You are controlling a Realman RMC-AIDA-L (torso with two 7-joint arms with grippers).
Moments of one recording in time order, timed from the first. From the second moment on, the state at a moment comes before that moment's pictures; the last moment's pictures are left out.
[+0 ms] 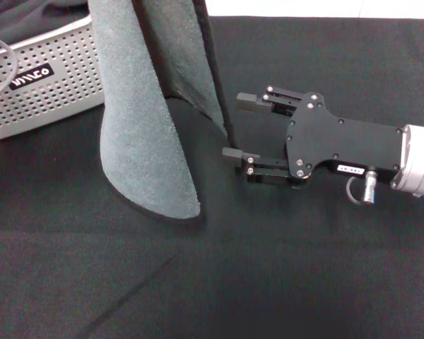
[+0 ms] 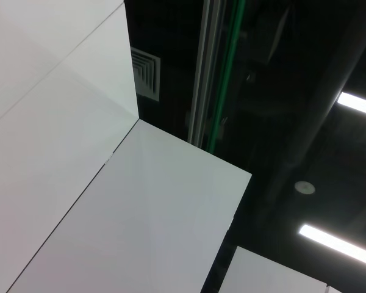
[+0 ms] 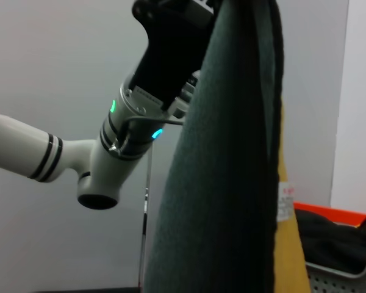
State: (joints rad) left arm -0.38 -2.06 0.97 0.85 0.94 1.90 -1.94; right arm 0.45 2.03 -1.62 -0.76 2.12 1.34 -2.19
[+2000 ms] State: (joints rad) left arm -0.37 -2.06 1.00 0.84 0.94 1.94 -1.94; right arm 0.48 2.03 -1.63 -0.75 2.12 1.22 -2.21
